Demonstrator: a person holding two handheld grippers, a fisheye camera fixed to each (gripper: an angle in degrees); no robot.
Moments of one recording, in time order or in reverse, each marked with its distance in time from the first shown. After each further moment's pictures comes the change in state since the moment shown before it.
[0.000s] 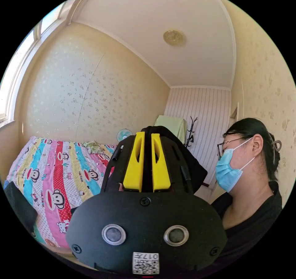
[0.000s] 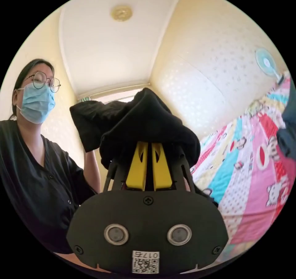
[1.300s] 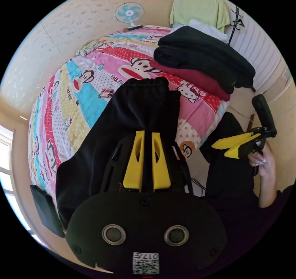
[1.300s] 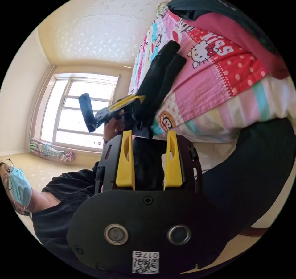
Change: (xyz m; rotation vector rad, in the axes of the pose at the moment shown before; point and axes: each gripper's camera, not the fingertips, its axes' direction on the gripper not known) left arm -0.270 0.305 0.492 -1.176 -0.345 0.127; right arm 0.195 0.101 -0.018 -0.590 0.334 0.927
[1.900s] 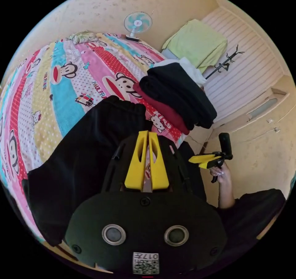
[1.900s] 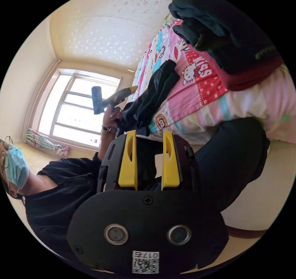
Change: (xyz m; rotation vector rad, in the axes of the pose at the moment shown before) left arm -0.113 -0.050 -0.073 0.134 0.364 -0.140; right arm -0.022 0.023 -0.050 0.018 0.068 -0.093
